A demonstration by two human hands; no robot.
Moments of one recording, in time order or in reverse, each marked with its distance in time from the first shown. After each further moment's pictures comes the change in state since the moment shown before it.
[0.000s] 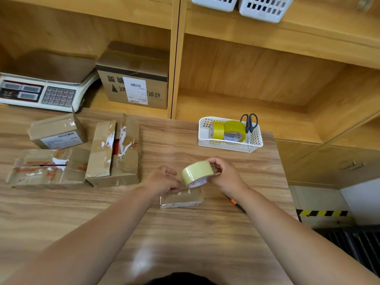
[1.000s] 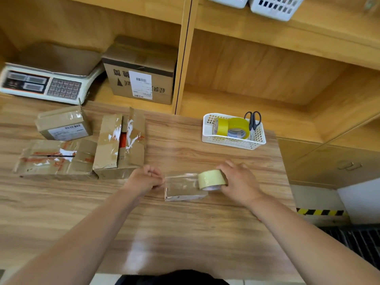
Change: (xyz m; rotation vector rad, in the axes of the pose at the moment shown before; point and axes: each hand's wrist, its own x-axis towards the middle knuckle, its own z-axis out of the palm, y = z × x) left_hand -0.017 -0.026 -0.054 -0.022 0.094 0.070; right_hand -0.032 -0.007 -0.008 -1.052 -0.061 -0.244
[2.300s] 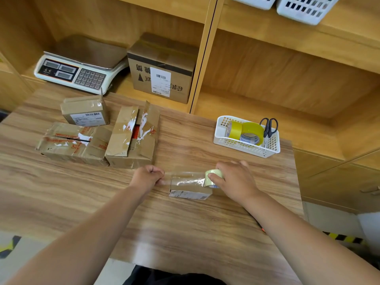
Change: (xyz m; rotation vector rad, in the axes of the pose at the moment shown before) left_hand 0.011 -0.033 0.004 -0.012 0.224 0.006; right_hand 0.024 -0.006 0.006 -0.056 0.044 -0.063
